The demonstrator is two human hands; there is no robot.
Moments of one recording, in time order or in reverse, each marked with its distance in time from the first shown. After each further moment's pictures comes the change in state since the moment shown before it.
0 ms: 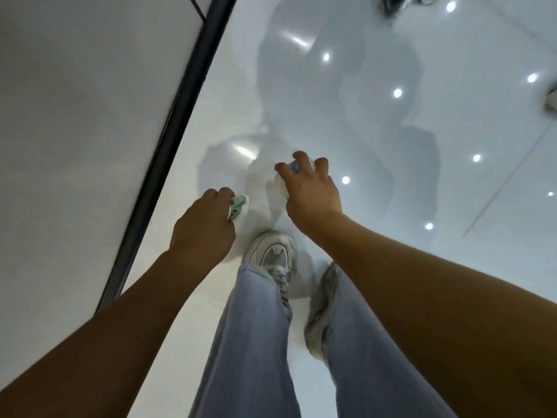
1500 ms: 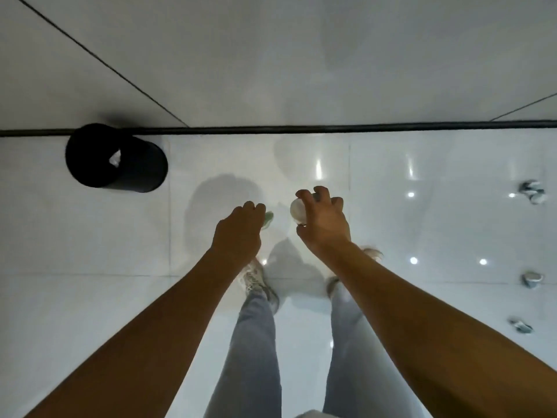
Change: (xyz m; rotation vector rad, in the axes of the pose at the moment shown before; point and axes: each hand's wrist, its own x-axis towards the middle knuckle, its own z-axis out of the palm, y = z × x) left_hand -0.754 -0.135 0.144 -0.308 0.387 -0.603; right_hand -0.636 -0.335 0.027 -0.407 -0.235 -0.675
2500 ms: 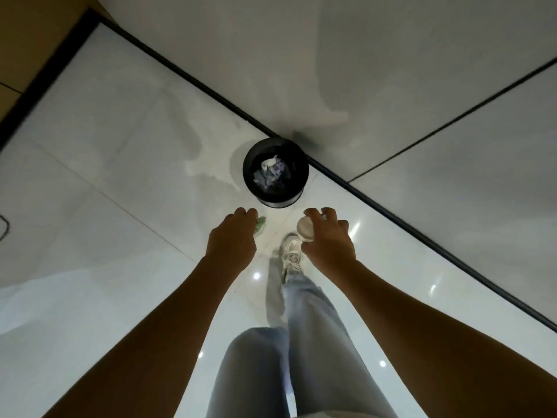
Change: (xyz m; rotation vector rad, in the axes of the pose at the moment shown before) left_hand -0.058 -0.479 0.001 -0.515 0.091 -0.598; right_hand 0.145 -0.459 0.142 -0.290 -0.247 -0.363
